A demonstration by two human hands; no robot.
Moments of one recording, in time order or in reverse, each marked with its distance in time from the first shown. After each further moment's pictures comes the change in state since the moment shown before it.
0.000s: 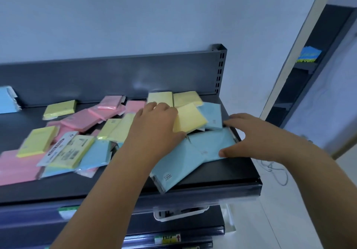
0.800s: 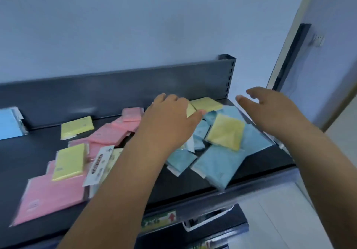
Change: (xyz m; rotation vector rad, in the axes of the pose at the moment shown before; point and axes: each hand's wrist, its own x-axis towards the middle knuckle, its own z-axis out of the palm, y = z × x) left_hand -0.002 -0.086 -0.041 -0.168 0.006 0.154; right_hand 0.000 -0.104 0.010 0.165 0.581 0.285
